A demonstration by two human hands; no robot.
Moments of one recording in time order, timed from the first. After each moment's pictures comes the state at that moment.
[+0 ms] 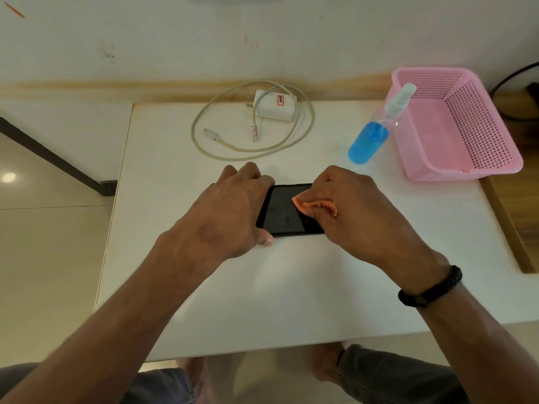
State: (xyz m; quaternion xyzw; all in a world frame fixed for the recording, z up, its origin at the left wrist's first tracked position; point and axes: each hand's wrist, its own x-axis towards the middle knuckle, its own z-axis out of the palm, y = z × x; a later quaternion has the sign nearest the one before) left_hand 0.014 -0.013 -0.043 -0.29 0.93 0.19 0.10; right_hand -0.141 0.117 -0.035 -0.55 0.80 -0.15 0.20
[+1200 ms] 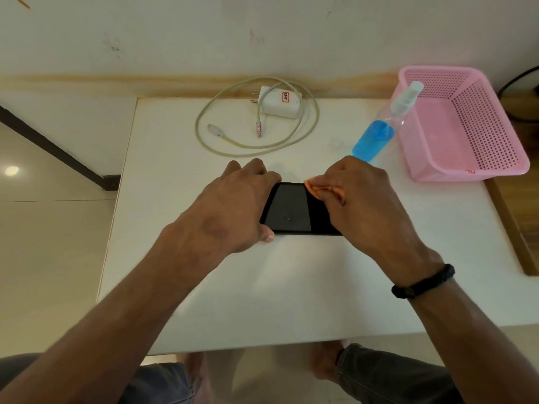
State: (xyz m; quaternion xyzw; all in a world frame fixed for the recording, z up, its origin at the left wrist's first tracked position) left_hand 0.015 -0.015 -0.044 -0.28 0.94 0.18 0.10; right_hand -0.144 0.114 -0.039 -0.51 0.82 -0.20 0.14
